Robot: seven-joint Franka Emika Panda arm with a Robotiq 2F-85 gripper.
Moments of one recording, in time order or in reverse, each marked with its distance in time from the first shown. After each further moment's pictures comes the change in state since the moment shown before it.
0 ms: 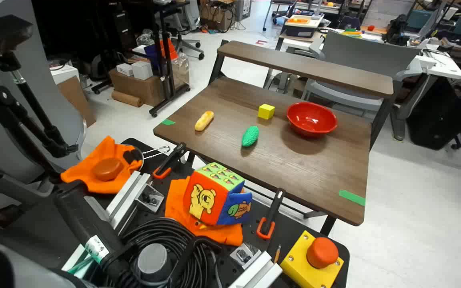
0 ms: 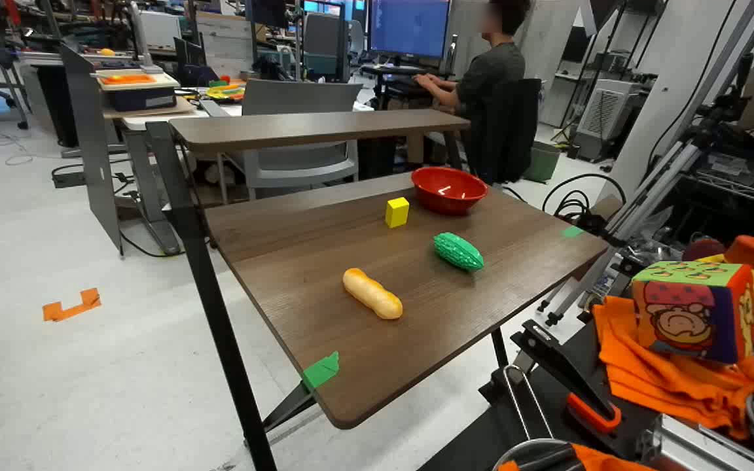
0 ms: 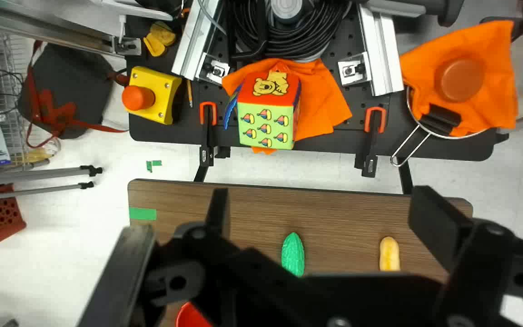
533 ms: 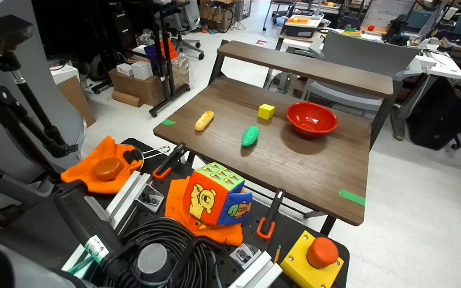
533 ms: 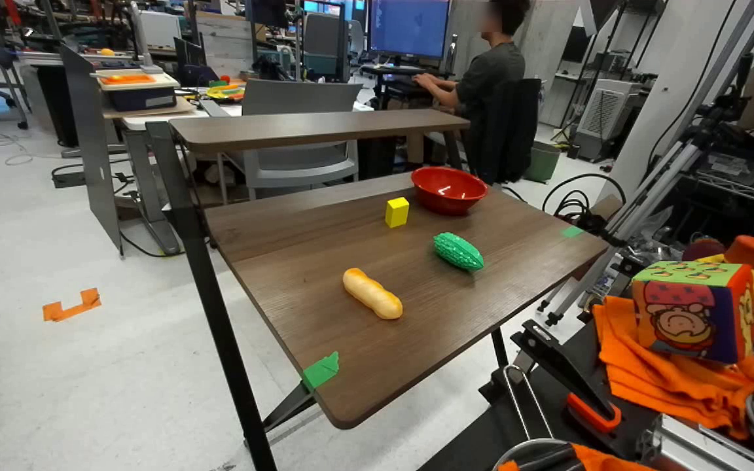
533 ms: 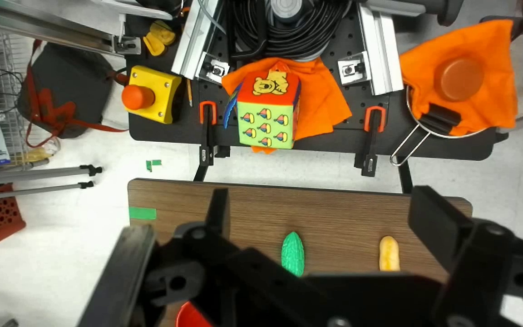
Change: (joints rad) arm 0.001 0.000 -0.001 0.001 0.000 0.001 0.000
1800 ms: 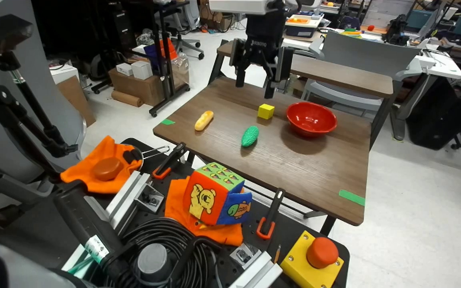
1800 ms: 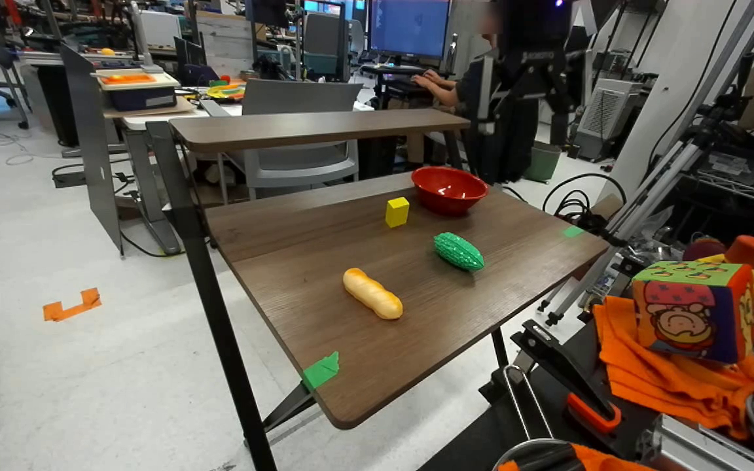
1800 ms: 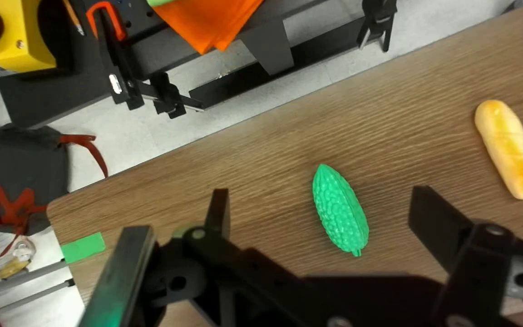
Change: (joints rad) arm -0.064 0.939 -0.127 0.334 -0.060 0.472 0.326
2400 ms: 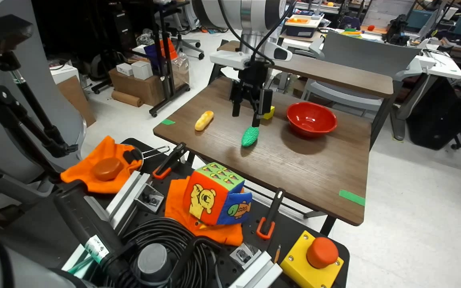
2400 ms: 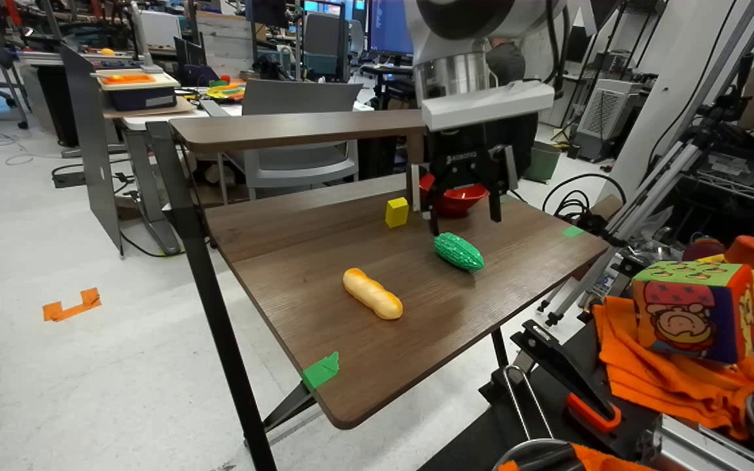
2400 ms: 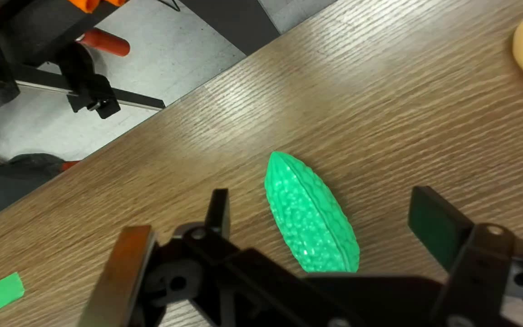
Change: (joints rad) arm 0.153 0.367 -0.104 0.225 0.004 0.067 0.170
